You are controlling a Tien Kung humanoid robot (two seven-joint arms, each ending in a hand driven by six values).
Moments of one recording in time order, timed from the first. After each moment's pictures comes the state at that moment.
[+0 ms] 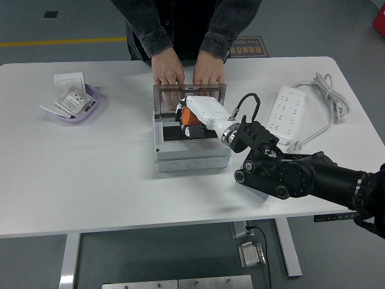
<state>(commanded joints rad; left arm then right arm) -0.04 0.26 -0.22 -0.18 0.25 0.00 0.14 0.97 -0.13 0.10 0.91 -1.36 -0.46 -0.04</state>
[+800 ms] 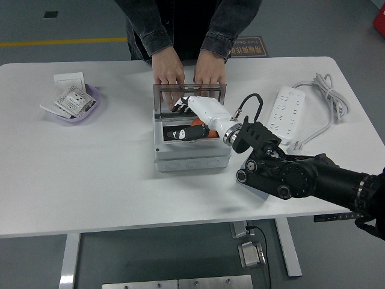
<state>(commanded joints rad) -0.05 0.25 -0.17 -0.18 0.22 0.00 0.14 0.94 -0.15 0.13 0.93 -1.36 -0.47 -0.02</state>
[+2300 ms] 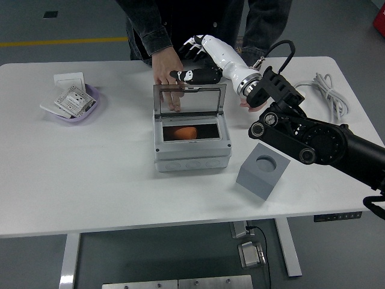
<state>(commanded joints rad) -0.05 0.25 -0.14 -0.18 0.20 0.00 0.15 1.02 -0.23 0.39 1.03 -1.30 -0.36 -0.08</state>
